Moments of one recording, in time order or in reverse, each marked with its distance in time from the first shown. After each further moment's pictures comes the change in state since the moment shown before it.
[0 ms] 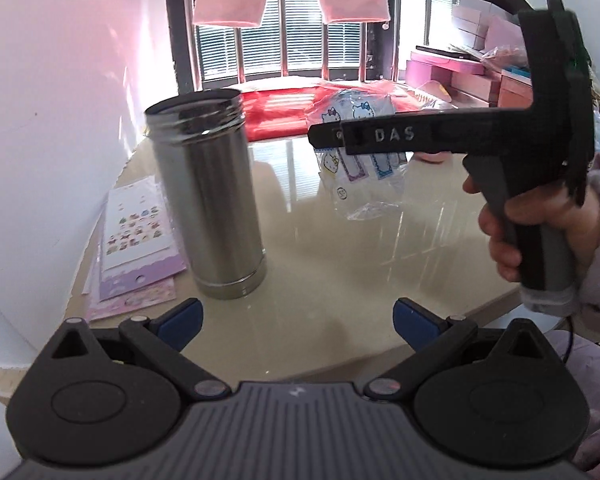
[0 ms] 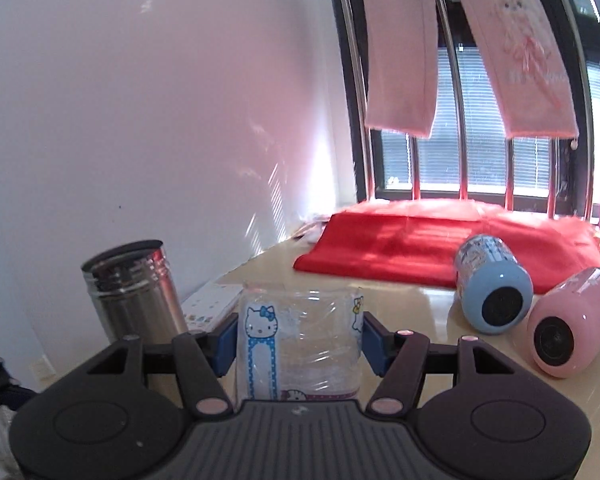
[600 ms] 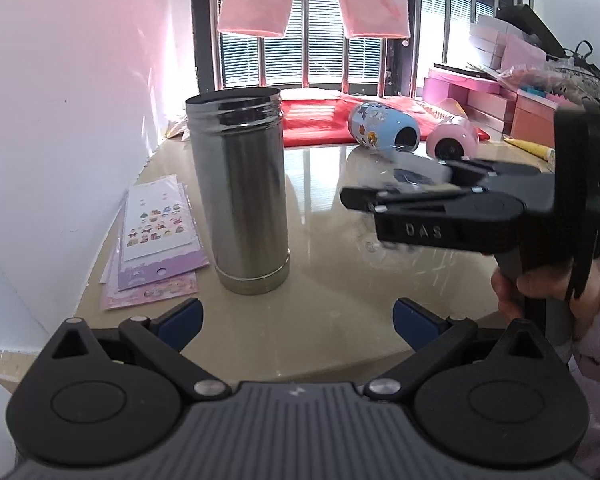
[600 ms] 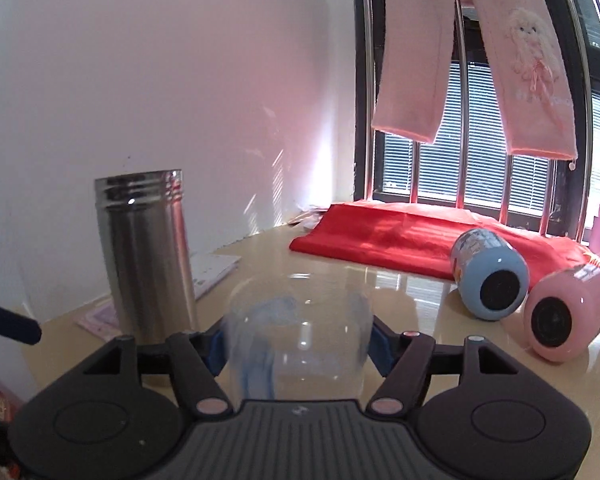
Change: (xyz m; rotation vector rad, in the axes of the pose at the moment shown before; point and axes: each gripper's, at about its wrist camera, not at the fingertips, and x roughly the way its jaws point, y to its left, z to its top) left arm -0.006 0.013 -0.009 -0.056 -0.047 0.030; right arm -0.004 0.018 -0.045 -0.104 -0.008 -0.042
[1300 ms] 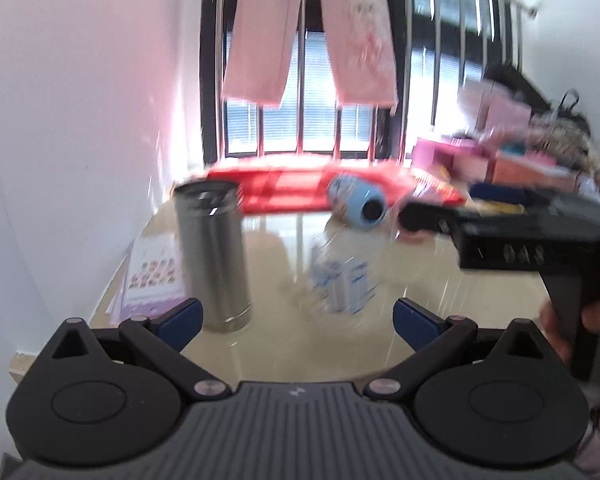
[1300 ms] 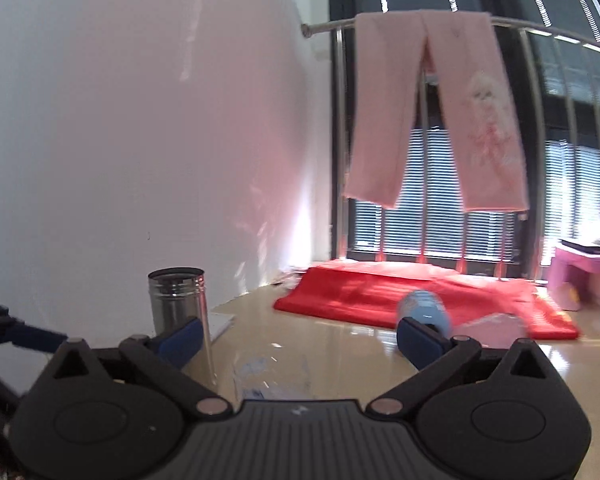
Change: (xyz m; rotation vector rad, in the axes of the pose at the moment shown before) left arm -0.079 -0.050 0.002 -0.043 -0.212 0.012; right arm -0.143 -0.009 0.025 0.019 -0.153 -0.073
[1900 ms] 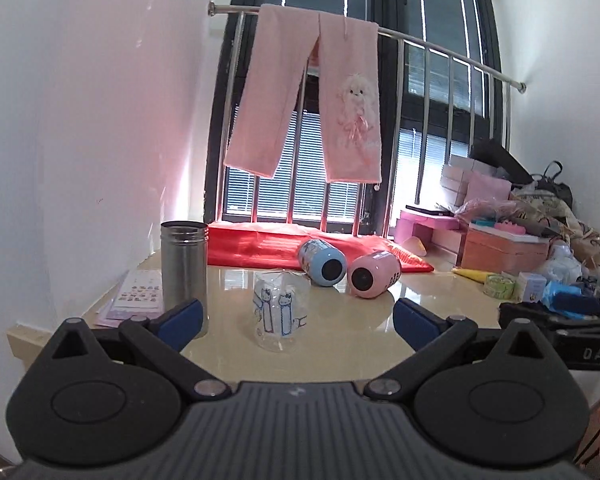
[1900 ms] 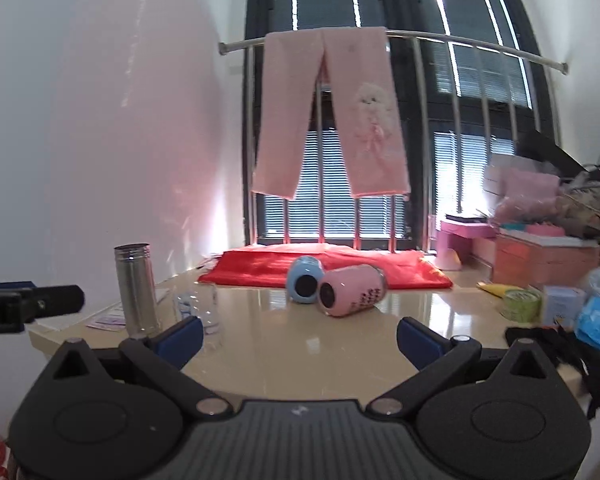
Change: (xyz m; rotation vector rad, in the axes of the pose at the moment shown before) left arm -0.079 -0.066 -0.042 -0.090 -0.232 0.020; right arm -0.169 -0.033 -0.050 0.079 0.001 -0.231
